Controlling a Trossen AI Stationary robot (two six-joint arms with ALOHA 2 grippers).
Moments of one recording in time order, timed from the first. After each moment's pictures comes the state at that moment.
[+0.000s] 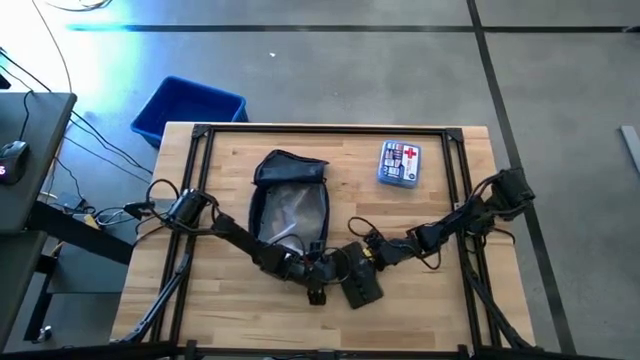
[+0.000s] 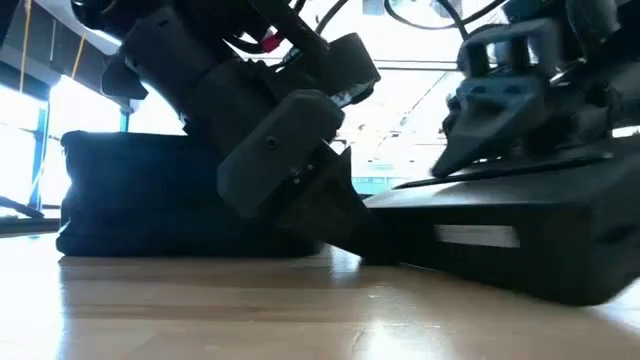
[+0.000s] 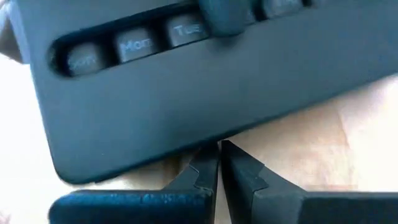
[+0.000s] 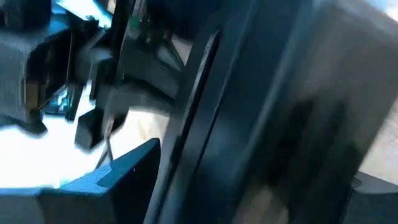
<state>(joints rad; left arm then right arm) -0.40 2.12 1.15 0.21 -0.38 -0.23 0.40 1.73 0.51 0.63 0.10 1.25</state>
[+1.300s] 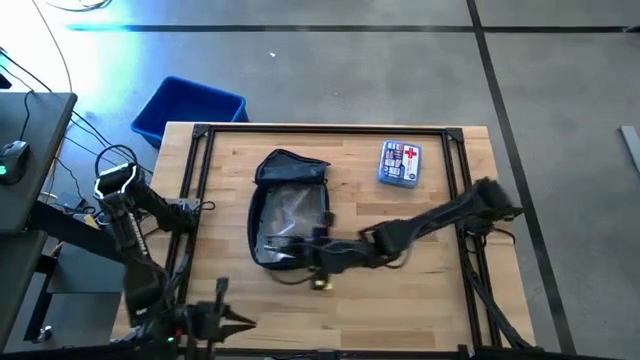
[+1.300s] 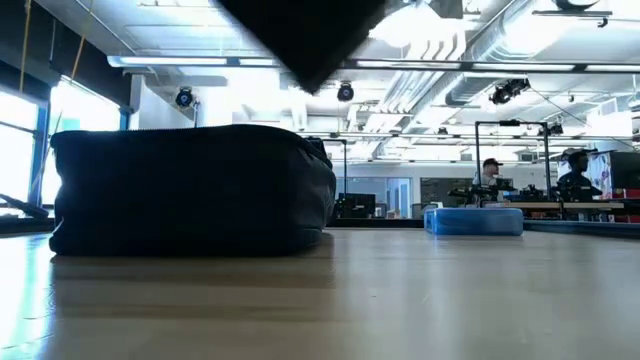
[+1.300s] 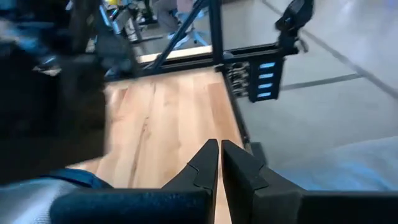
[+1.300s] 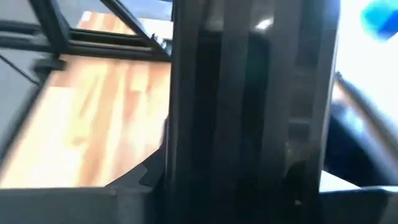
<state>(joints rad) -1.15 1.53 1.26 -0.35 -1.00 -0.46 0.36 1.94 1.67 -0.32 0.48 0.04</state>
